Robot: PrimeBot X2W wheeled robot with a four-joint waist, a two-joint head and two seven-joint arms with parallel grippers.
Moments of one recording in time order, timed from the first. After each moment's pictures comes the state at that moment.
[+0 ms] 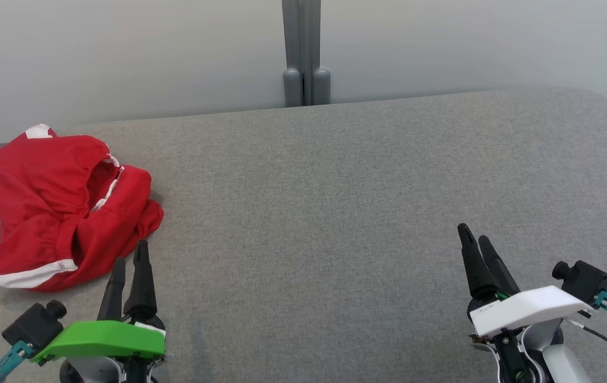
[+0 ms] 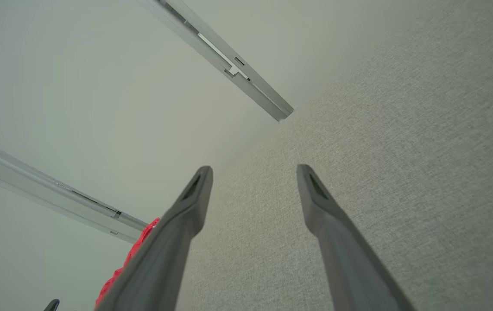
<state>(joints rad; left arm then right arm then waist) -0.02 0.04 -0.02 0.12 -0.90 -0.07 -0.07 -0.05 -0.04 0.08 0.16 0.87 0.13 -0.07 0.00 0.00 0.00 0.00</state>
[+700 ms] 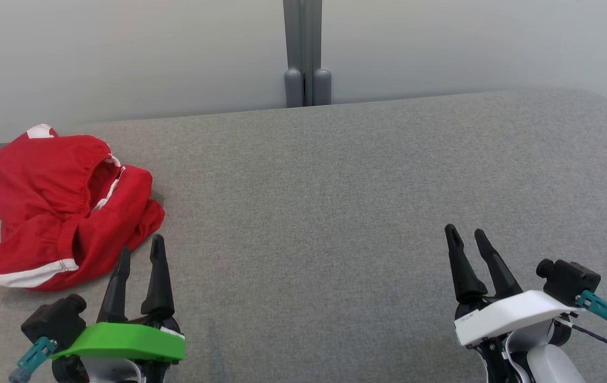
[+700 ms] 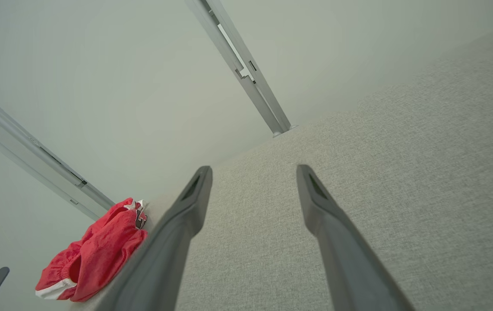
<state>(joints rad) -0.01 0.04 -0.07 0.07 -0.64 -0.06 -0.13 -0.05 -0.04 0.11 0.14 0.61 0.13 -0.13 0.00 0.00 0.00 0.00</state>
